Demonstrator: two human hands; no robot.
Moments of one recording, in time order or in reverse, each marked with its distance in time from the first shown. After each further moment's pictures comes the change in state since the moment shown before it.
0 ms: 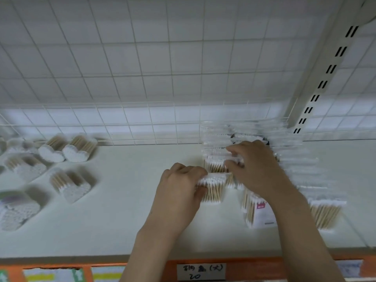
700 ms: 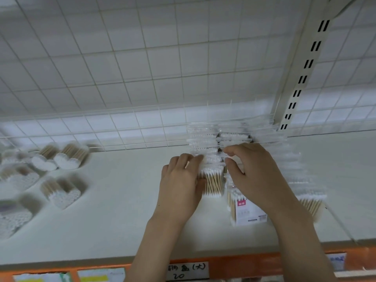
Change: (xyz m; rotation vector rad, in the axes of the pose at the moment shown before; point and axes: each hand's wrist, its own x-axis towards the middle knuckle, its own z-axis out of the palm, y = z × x) left_hand 0.023 0.021 0.031 0.152 0.030 -0.030; right_hand -0.033 0.013 -0.019 0.219 0.131 -0.007
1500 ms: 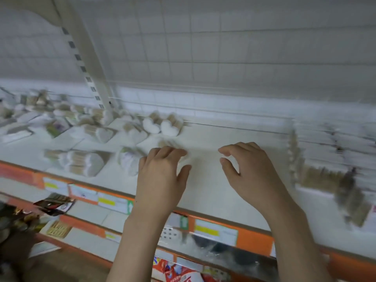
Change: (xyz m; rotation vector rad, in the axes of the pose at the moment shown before) left_hand -0.119 -0.151 -0.125 0.140 0.225 -0.350; right_hand -0.008 -0.175 0.109 0.079 -0.141 -0.281
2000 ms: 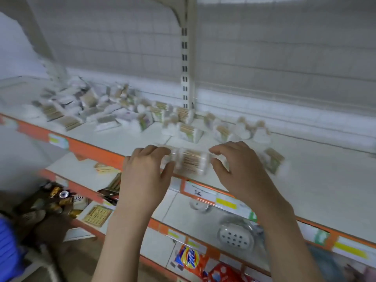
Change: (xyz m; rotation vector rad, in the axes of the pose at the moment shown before) left_hand -0.031 -0.260 -0.135 0.025 0.077 -0.172; right_hand 0.056 -0.246 0.134 0.027 -0.050 -0.158
